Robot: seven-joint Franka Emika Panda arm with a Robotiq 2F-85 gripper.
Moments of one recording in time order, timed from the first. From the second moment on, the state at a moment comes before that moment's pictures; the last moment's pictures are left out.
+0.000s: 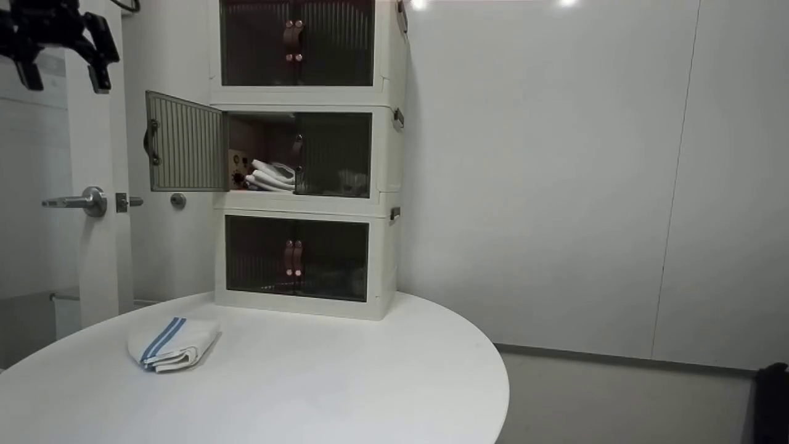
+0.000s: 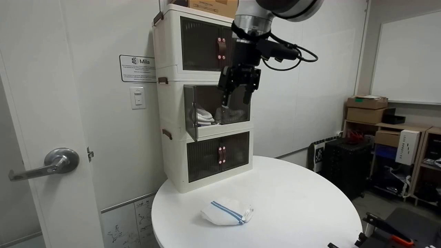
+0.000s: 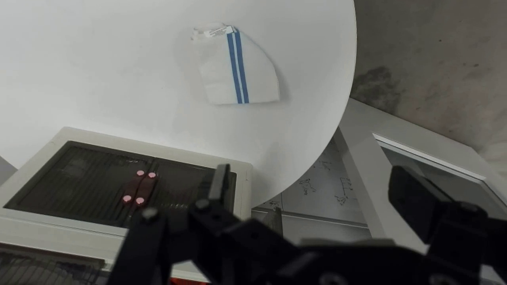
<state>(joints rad) 0.14 -0.36 0.26 -2.36 0.02 2.27 0.13</state>
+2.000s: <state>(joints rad) 0.23 0.15 0.21 -1.75 -0.48 2.16 0.63</state>
